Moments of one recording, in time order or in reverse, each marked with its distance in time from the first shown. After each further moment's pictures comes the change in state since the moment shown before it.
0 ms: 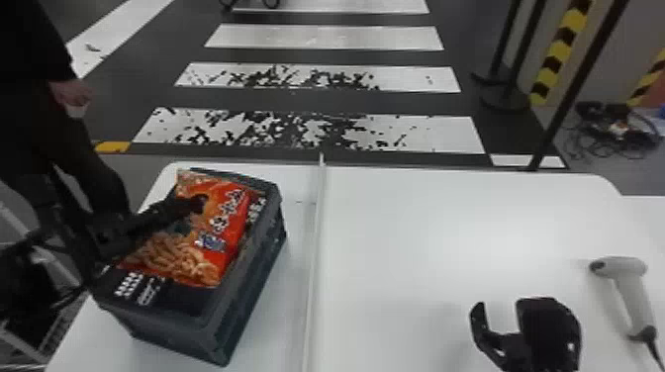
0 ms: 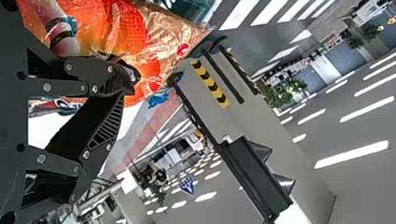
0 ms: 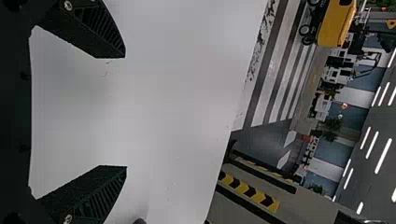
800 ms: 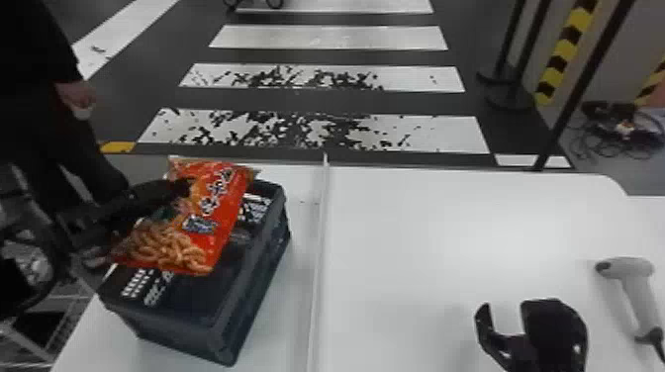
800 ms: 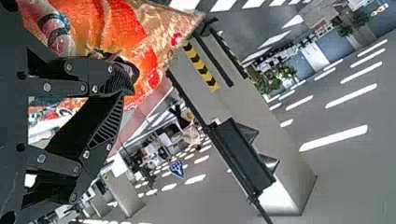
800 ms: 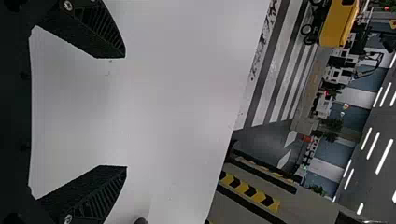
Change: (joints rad) left arm 0.038 -0.003 0.101 -0.180 0.149 0.154 0.049; right arm -0.003 0.000 -0.002 0.011 0.006 -0.006 0.000
